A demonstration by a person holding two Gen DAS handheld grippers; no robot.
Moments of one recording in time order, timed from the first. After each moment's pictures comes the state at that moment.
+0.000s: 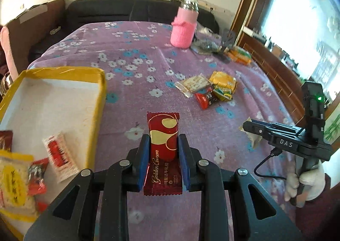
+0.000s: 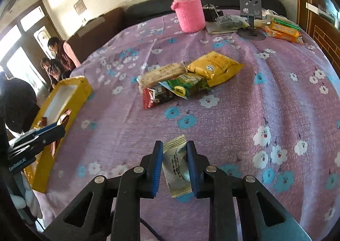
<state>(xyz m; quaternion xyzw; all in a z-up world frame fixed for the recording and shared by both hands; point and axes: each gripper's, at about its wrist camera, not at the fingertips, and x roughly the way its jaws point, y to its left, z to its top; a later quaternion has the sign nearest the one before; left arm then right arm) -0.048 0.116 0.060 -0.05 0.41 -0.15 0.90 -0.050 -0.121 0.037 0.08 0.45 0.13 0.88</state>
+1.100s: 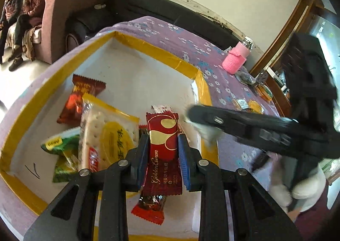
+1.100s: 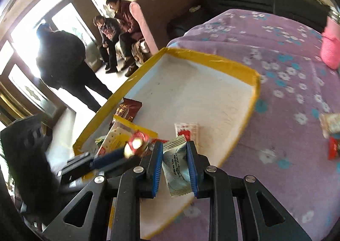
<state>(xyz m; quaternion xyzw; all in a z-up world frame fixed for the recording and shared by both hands) -0.092 0.285 0.036 -0.19 0.40 -0.08 0.89 -0.030 0.182 0.066 0.00 0.49 0.32 0.81</state>
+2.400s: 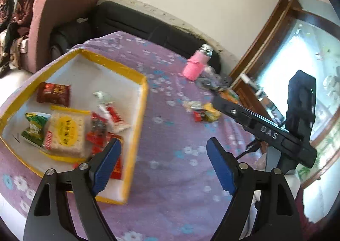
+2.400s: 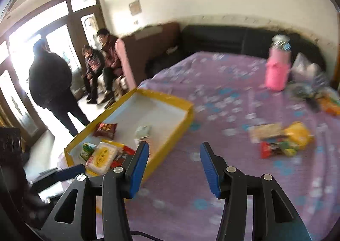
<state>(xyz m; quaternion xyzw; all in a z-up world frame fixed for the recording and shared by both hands) -0.167 0.207 0.105 -0.21 0.34 -0.13 0.91 -0.111 0.032 0.147 -0.01 0.33 0.23 0.91</state>
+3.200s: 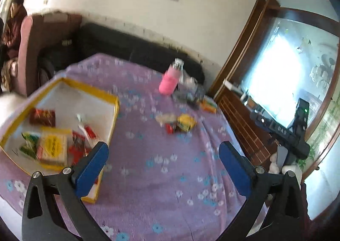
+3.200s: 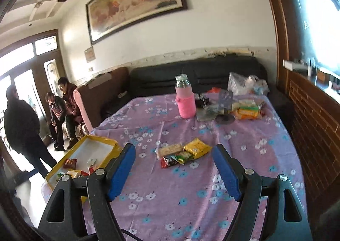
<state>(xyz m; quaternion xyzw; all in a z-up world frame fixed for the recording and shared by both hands) -0.187 0.176 0.145 -0.18 0.29 -0.16 0.93 -0.161 -0.157 0.199 0.08 0.27 0.09 0.96</state>
